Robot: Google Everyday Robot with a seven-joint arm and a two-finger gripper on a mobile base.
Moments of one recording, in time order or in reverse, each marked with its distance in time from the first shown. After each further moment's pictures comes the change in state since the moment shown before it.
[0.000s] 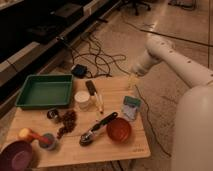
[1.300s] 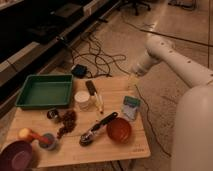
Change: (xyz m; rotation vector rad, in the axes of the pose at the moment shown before) arm 0.000 0.000 0.001 0.001 0.000 0.000
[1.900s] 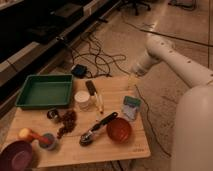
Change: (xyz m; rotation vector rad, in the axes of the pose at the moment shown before) arm 0.000 0.001 0.000 0.007 0.000 0.003
